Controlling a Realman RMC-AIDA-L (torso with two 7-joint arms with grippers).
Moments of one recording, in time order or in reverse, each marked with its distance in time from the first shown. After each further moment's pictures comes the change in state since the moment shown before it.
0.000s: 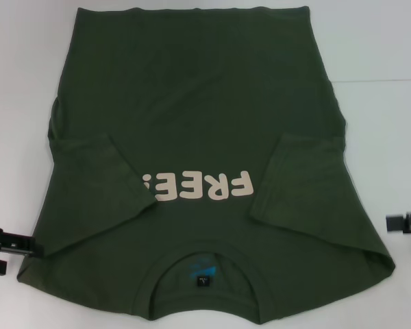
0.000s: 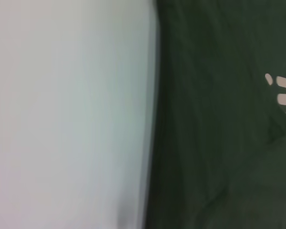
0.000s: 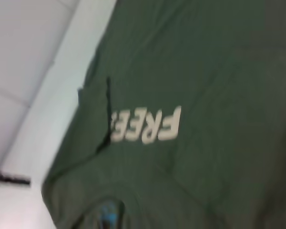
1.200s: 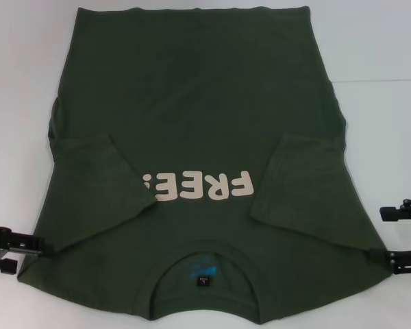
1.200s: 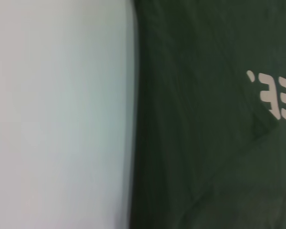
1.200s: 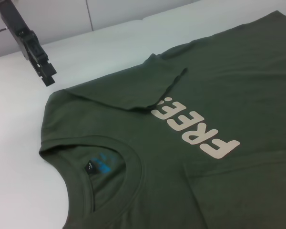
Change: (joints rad) left arm -0.002 0.000 -0.002 -0.036 -0.032 -0.006 0.029; right arm -0.070 0.193 0.117 -0.246 -0.080 -0.039 -0.851
